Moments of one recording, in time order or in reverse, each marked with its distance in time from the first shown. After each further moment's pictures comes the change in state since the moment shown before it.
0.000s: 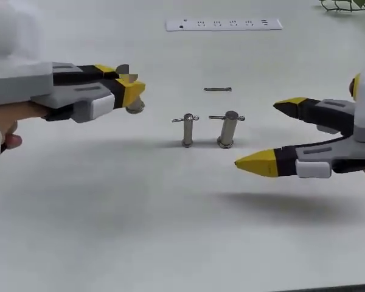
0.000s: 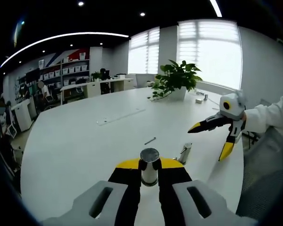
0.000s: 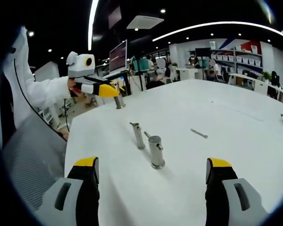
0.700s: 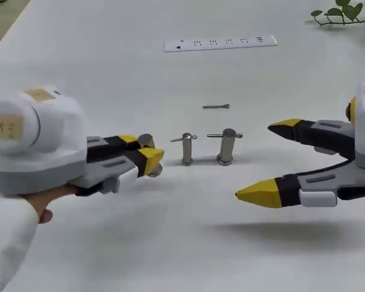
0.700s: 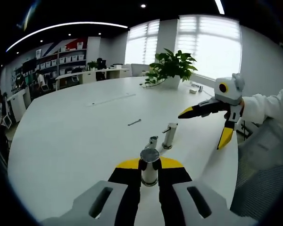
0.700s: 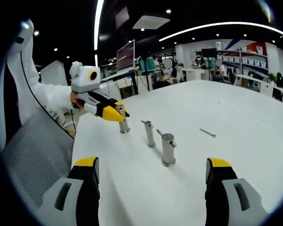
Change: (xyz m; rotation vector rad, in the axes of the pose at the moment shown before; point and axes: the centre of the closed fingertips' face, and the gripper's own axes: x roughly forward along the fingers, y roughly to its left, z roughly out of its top) left arm 0.021 -0.032 -0.055 -0.047 0.084 -0.050; right arm -0.002 0.017 -0.003 -0.021 0.002 0.058
